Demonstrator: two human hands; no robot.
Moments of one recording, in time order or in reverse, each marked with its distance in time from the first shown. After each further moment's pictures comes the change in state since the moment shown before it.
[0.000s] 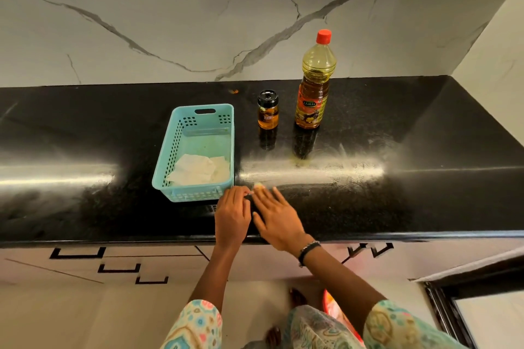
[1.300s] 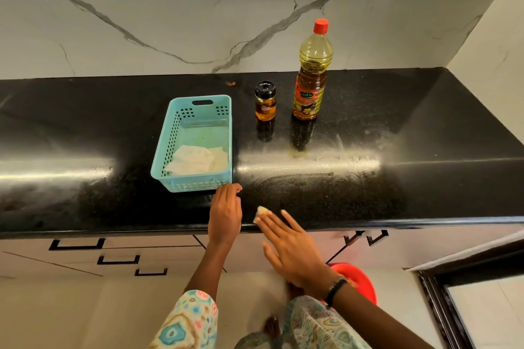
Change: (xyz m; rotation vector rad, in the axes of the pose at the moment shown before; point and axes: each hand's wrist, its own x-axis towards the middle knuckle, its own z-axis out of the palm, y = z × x) left_hand -0.020 -0.018 -0.001 0.000 -0.038 0.005; right_hand -0.083 -0.013 0.008 -0.063 0.027 -0.044
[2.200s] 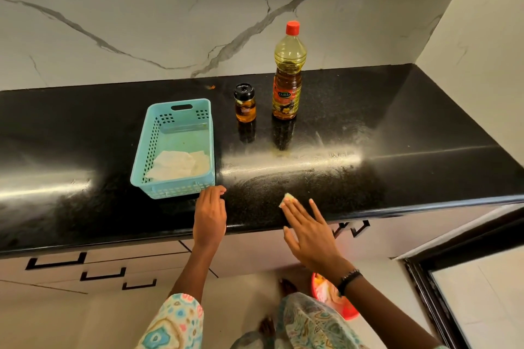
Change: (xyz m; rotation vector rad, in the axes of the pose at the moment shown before) left_hand 0.000 0.002 0.000 0.004 -0.019 0.001; right_hand -0.031 0.051 -0.005 -0.032 0.063 0.283
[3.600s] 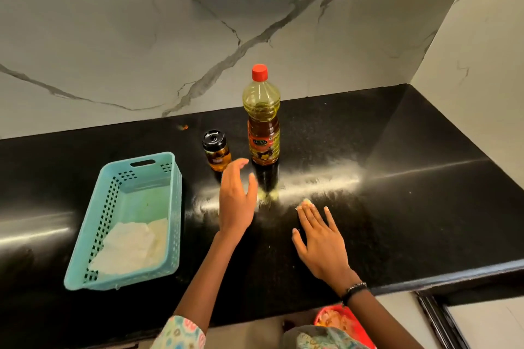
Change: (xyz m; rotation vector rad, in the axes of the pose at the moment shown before) left_hand 0.180 0.108 0.078 -0.298 0.005 -0.059; right_hand 0.109 0.106 -0.013 0.055 -0.007 0.240
